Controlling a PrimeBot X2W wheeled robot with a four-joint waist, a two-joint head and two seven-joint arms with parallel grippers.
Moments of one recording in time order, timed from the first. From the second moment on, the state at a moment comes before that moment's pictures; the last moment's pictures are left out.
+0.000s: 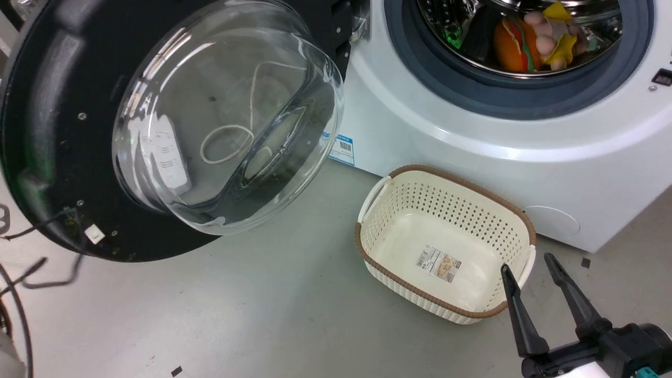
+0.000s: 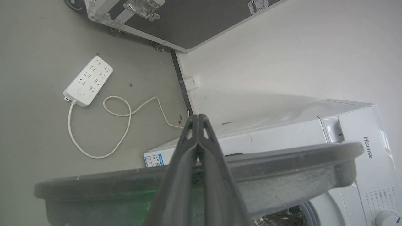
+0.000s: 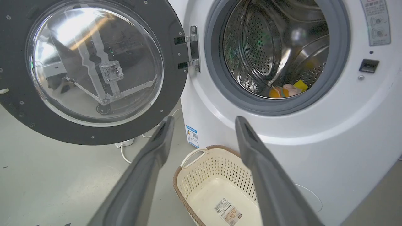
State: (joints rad) left arm -0.62 0.33 0.48 0.33 -1.09 0.23 0.48; right arm 0.09 -0.13 0.09 -0.11 0.11 0.13 -0.24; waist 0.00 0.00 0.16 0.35
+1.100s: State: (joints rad) left arm -0.11 0.06 0.19 -0.04 -1.49 0.11 0.95; right arm 0.10 -0.06 -0.09 -0.06 0.08 0.13 -0.26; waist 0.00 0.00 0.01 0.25
